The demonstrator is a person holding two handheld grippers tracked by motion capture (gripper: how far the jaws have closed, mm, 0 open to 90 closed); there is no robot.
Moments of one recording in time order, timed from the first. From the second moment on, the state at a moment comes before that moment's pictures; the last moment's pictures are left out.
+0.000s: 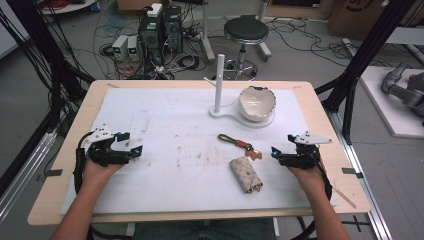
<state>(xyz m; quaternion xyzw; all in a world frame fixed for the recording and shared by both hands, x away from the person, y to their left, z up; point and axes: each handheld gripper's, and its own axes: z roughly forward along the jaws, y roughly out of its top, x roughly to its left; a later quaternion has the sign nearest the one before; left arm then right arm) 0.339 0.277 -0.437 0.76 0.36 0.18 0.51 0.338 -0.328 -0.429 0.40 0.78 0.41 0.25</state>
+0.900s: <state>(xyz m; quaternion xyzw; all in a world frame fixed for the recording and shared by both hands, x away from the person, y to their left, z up) 0.338 0.279 -0.436 0.76 0.36 0.18 0.51 0.345 -0.316 -0.420 0.37 0.80 0.41 0.24</state>
